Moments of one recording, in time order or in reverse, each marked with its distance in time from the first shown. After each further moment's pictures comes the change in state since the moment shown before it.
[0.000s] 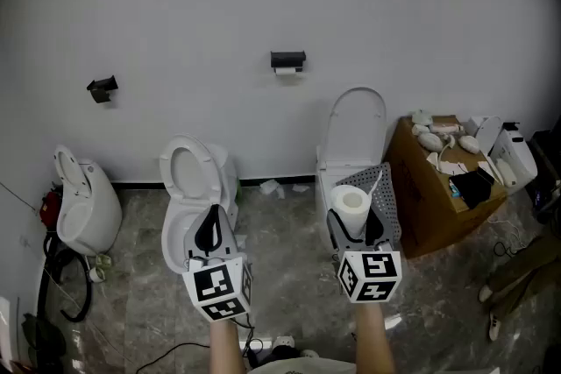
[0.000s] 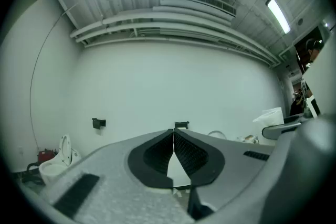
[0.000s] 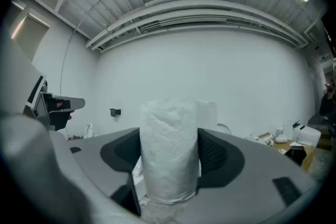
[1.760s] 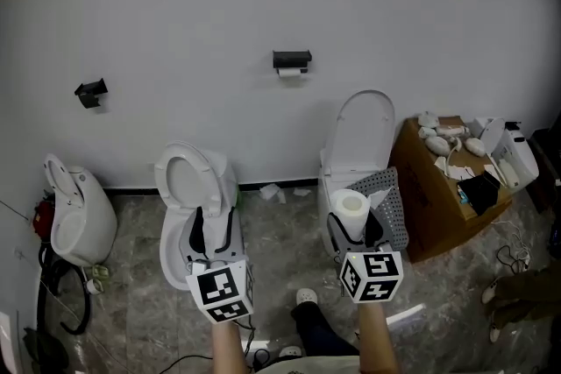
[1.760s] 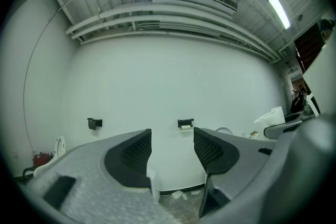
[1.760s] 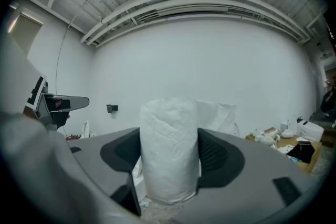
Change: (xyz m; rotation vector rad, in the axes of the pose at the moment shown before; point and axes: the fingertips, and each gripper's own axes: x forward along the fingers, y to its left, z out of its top) left arm 0.101 0.038 -0.026 0.025 0.002 -0.016; right arm 0.104 0.010 -0.026 0.021 0.051 -0.002
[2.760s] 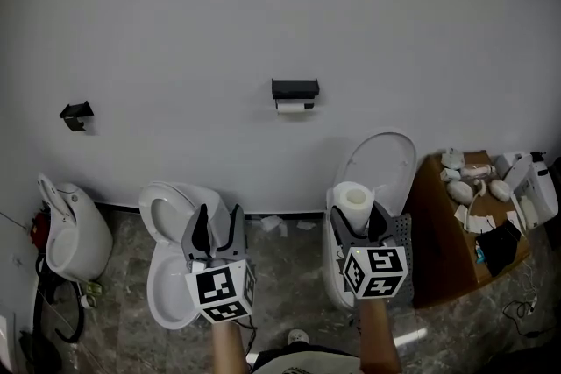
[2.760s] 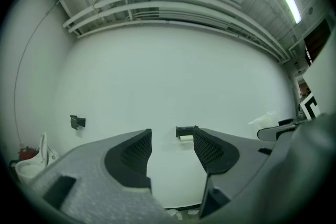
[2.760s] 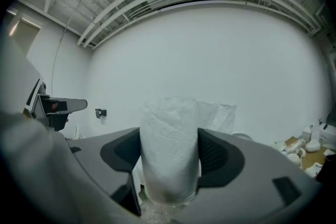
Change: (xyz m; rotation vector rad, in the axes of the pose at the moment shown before) left arm 0.274 -0.058 0.019 -0.039 -0.016 0.044; right arm 0.268 -0.134 0.061 -0.006 -0.036 0.081
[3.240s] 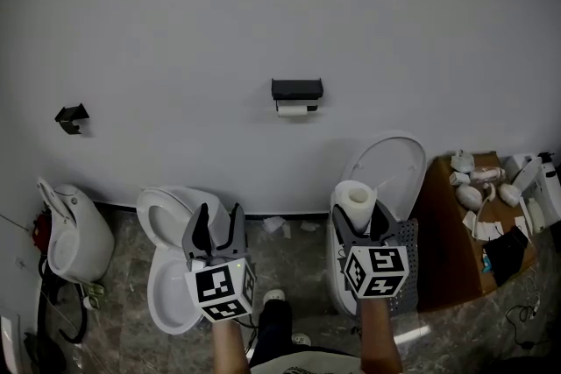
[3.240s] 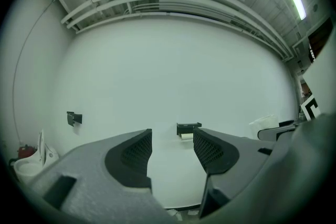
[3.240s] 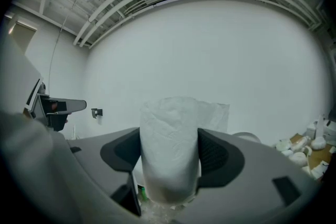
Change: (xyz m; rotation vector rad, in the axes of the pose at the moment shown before) left arm 0.070 -0.003 -0.015 -0.010 0.038 0.011; right arm 0.067 -0.027 -0.008 0.019 0.021 0.005
